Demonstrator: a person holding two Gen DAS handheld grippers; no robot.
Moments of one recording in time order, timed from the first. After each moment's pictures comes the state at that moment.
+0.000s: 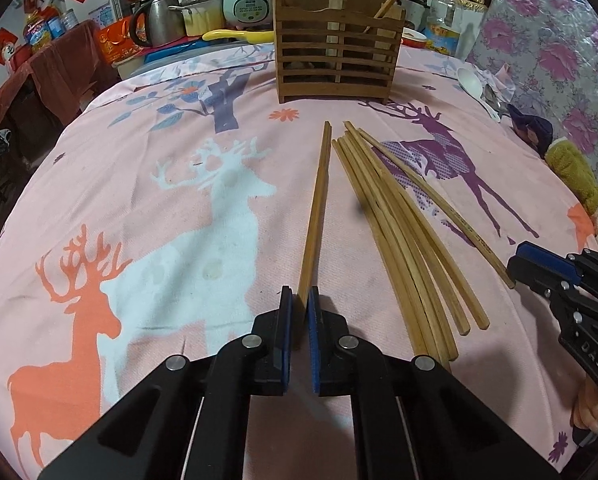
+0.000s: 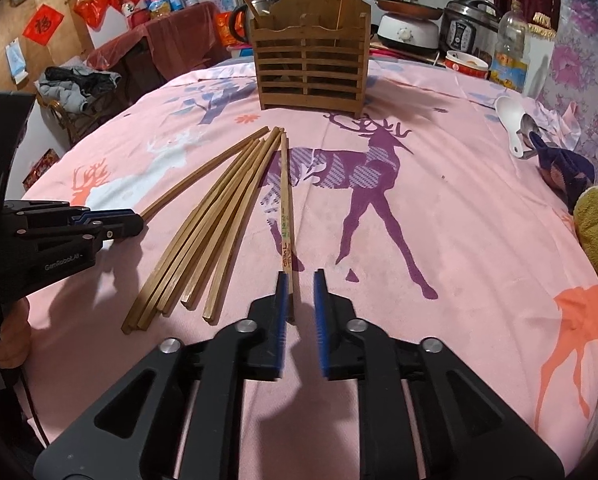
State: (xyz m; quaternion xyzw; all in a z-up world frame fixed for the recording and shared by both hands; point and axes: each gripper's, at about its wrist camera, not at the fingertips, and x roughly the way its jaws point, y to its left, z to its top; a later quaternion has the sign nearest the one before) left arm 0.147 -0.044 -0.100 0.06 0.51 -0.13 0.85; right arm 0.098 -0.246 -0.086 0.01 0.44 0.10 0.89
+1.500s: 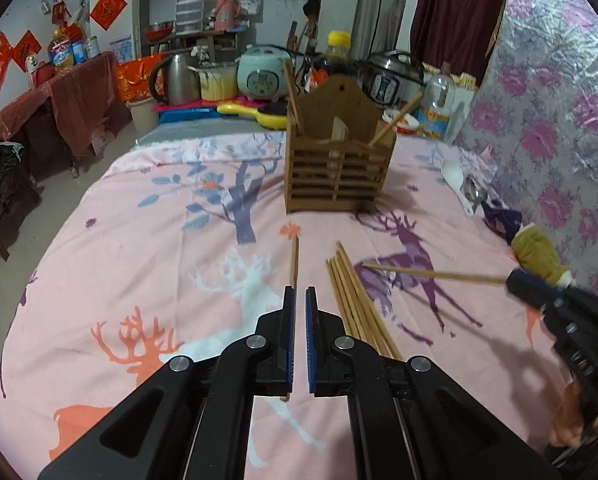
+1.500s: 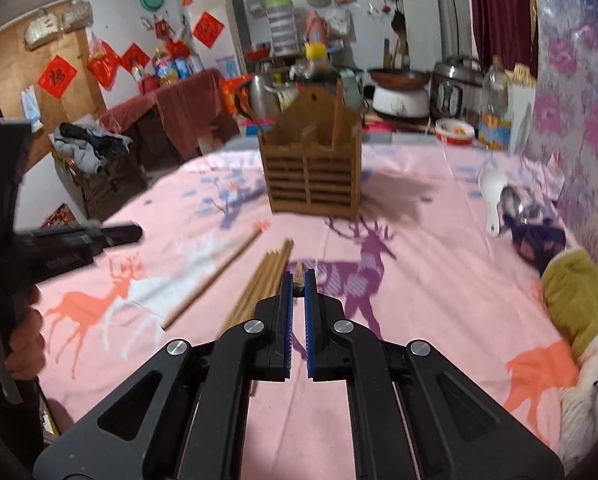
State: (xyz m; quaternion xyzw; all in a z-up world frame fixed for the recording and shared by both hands) left arm 0.148 -0.030 -0.004 0.01 0.42 -0.14 0.90; right arm 0.091 -0.259 0.003 0.05 0.33 0.11 0.94
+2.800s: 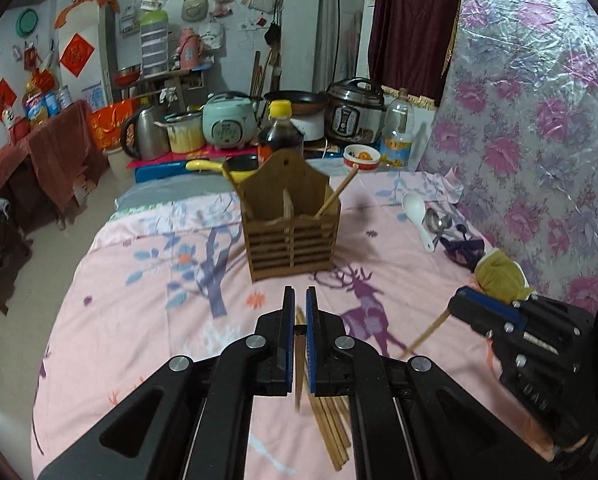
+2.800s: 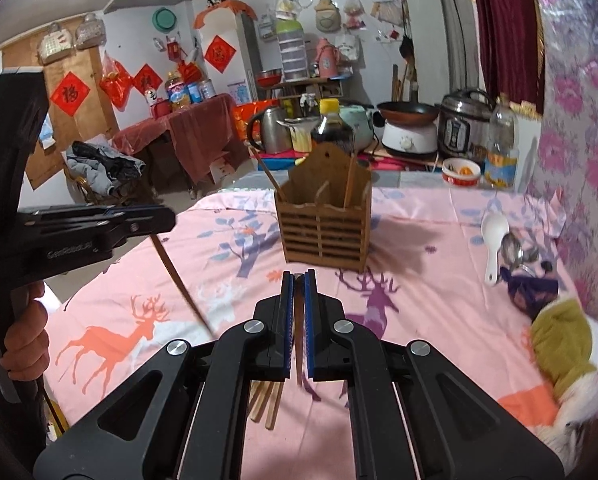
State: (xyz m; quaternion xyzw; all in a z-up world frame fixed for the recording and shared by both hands) left arm 0.163 -0.080 0.090 0.05 0.37 -0.18 0.91; right arm 0.105 -0.259 0.061 0.05 0.29 0.12 0.95
